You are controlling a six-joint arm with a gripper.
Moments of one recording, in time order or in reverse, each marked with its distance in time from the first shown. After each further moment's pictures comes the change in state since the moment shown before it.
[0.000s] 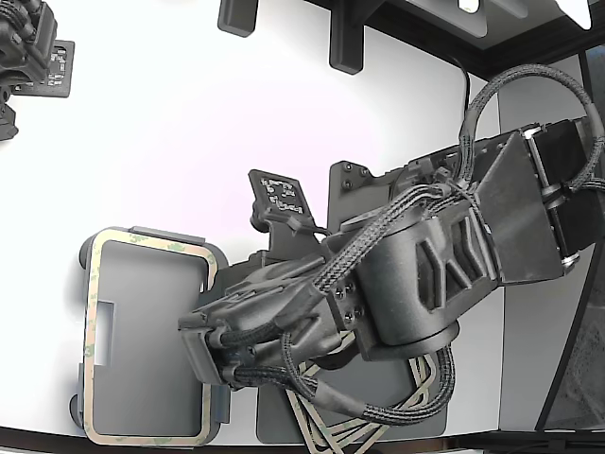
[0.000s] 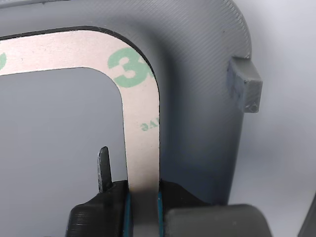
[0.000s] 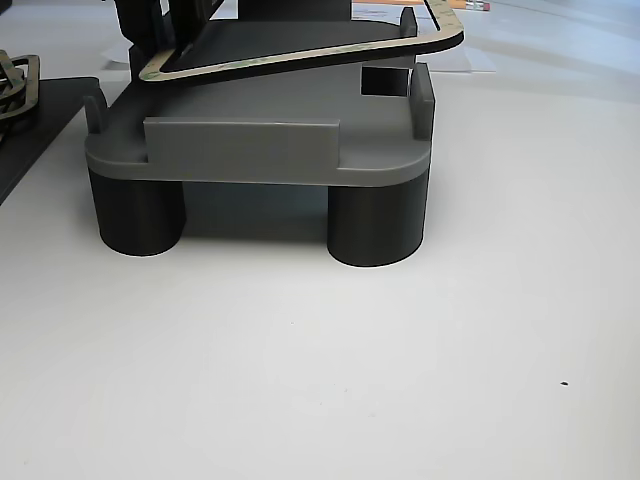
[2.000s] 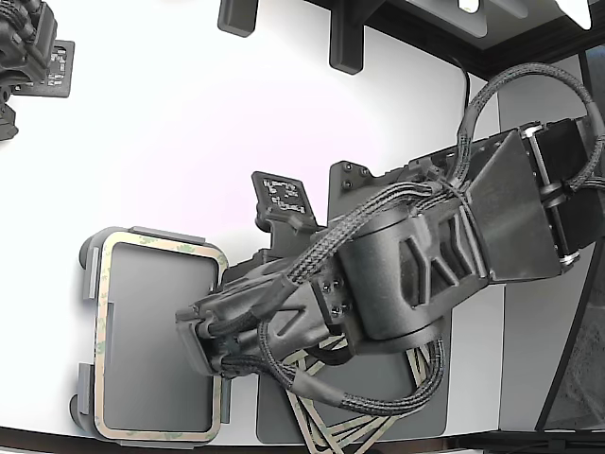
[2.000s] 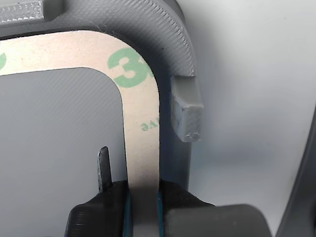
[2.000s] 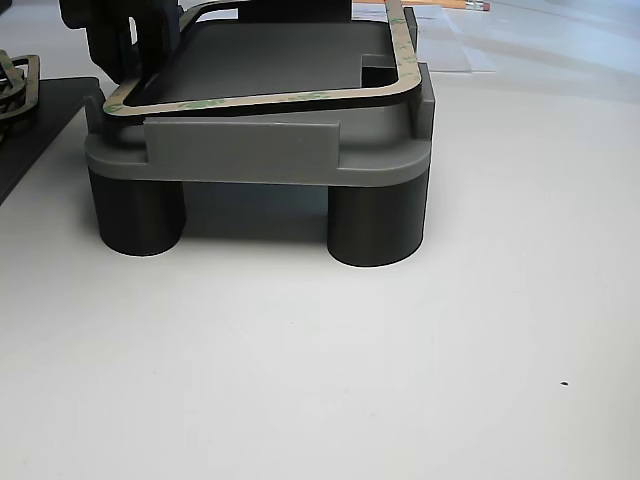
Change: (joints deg) arm -0.7 0.4 4.0 0.0 -2.2 -0.4
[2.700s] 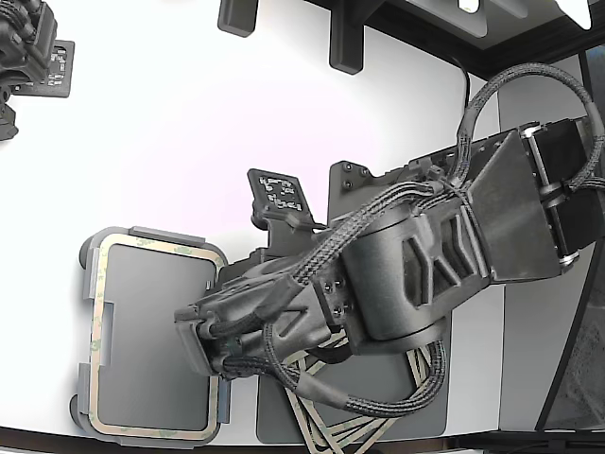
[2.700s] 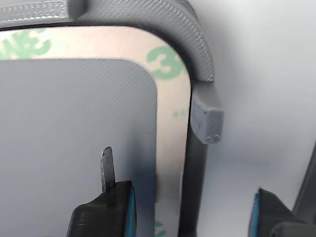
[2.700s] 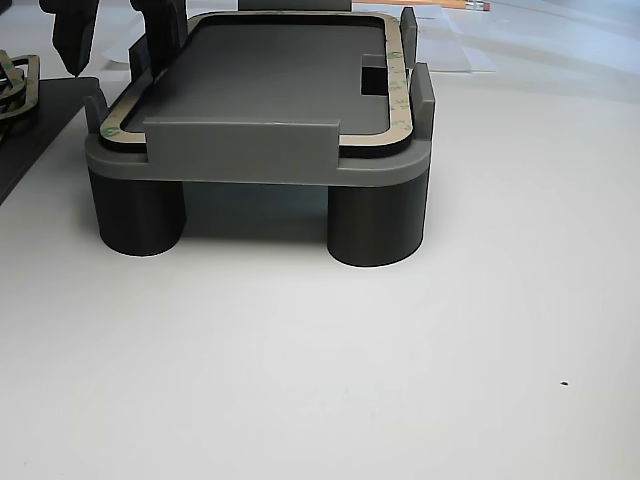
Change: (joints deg) arm 0.0 -0.2 -1.6 0.0 1.2 -1.7
